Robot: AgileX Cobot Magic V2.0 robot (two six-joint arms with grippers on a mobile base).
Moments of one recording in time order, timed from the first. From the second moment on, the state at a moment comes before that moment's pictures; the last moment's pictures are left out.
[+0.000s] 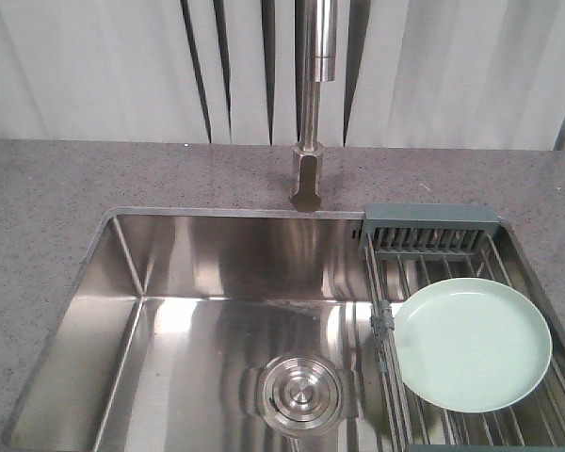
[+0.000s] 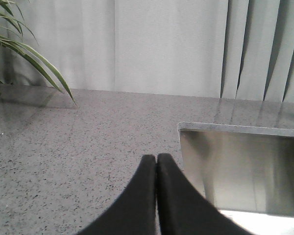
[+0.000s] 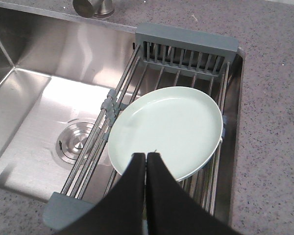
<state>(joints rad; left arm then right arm) 0.03 -0.01 0.02 0.00 0.10 -0.09 0.11 0.47 -0.67 0.14 0.89 -0.15</state>
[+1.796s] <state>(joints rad) 0.03 -0.01 0.03 0.00 0.05 -0.03 0.02 -0.01 0.03 0.14 0.06 -0.15</state>
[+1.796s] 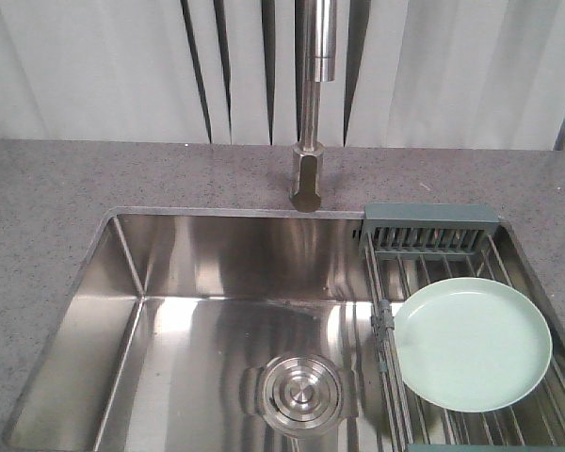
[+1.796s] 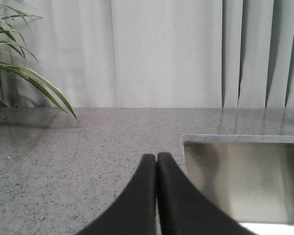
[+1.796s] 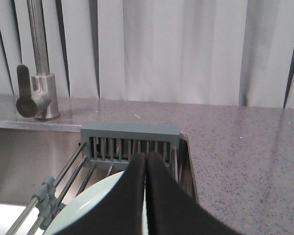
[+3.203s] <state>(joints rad) 0.03 -0.01 0.03 0.00 0.05 -0.03 0.02 -0.01 0.03 -0.06 0.06 0.00</state>
